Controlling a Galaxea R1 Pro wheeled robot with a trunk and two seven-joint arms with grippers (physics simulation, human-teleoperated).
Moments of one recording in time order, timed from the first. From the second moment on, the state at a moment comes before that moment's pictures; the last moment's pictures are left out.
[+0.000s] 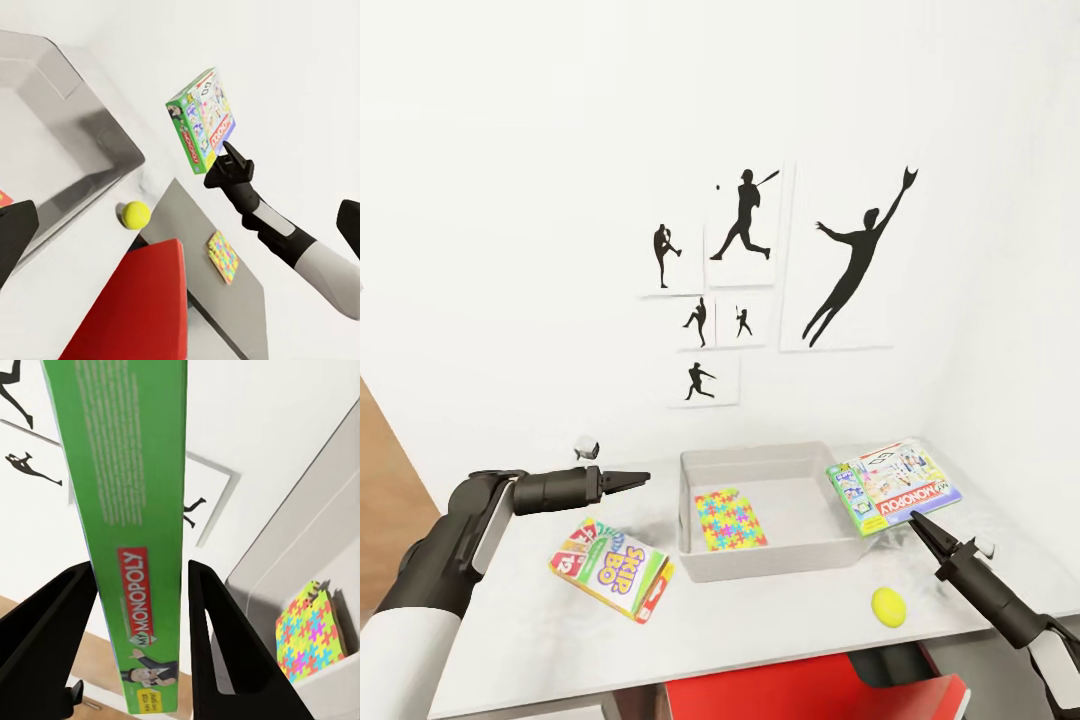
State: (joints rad) left arm -0.64 0.21 0.06 -1.16 0.22 1.02 -1.30; right arm -0.39 -0.27 -0.53 -0.75 -0.68 0.63 1.16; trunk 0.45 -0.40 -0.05
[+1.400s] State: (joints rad) left arm -0.64 0.21 0.06 -1.16 0.22 1.02 -1.30; right arm -0.62 -0.20 -0.49 -0.80 -0.69 0.85 0.70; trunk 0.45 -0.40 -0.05
